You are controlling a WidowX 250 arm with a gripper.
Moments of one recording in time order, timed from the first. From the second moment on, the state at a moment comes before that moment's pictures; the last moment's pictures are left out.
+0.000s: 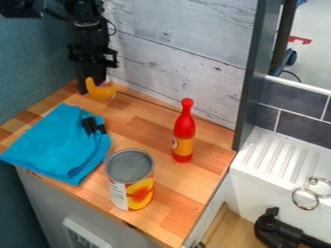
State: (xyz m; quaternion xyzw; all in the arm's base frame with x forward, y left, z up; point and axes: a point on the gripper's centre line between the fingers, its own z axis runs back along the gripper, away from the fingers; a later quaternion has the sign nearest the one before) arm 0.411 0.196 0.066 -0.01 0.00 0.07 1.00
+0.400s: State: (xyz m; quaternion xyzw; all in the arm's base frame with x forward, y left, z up) arm 0.417 0.208 0.034 0.03 0.03 0.08 1.00
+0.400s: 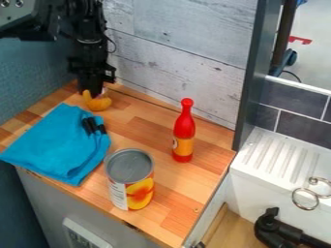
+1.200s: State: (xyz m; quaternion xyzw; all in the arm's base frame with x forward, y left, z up) arm 0.420 0.189 0.068 0.00 -0.02 0.08 1.00
